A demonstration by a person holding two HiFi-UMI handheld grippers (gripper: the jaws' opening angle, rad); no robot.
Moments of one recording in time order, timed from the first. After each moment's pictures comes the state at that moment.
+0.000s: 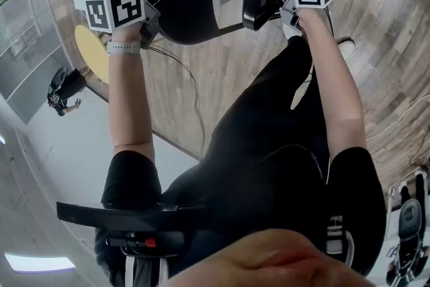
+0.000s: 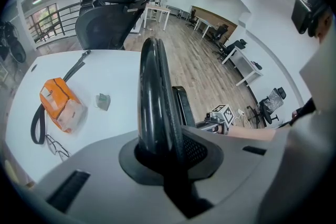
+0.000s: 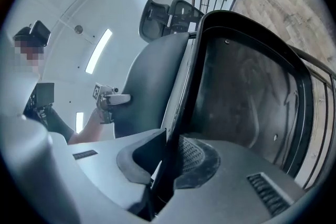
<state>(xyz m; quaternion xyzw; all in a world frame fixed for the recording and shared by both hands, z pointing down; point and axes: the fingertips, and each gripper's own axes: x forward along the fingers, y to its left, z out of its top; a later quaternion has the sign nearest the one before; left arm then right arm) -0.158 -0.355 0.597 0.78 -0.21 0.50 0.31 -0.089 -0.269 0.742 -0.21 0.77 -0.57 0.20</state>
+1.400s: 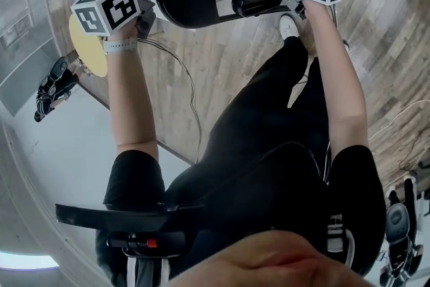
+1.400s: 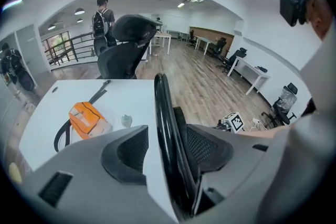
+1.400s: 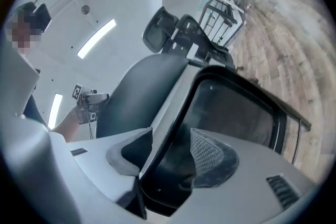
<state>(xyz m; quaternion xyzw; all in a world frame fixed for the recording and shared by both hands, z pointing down) -0.190 -0.380 0.528 0.84 -0.29 0.42 0.21 -0.060 -0.301 0.739 -0.34 0.78 -0.50 0.15</state>
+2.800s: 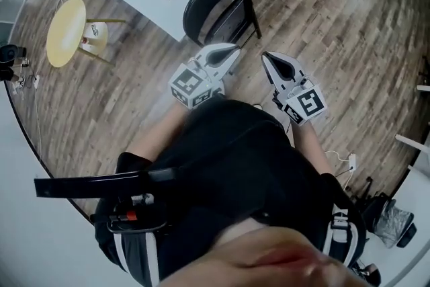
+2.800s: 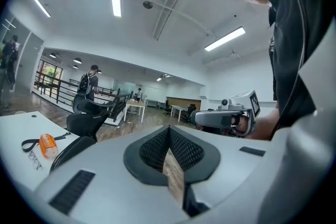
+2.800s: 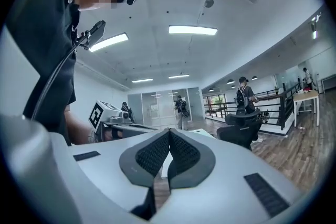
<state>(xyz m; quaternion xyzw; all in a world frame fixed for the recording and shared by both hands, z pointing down) -0.070 -0.056 0.304 0.97 -0.24 0.03 0.10 -0.014 -0.034 0.283 -0.36 0.93 -0.06 0.00</state>
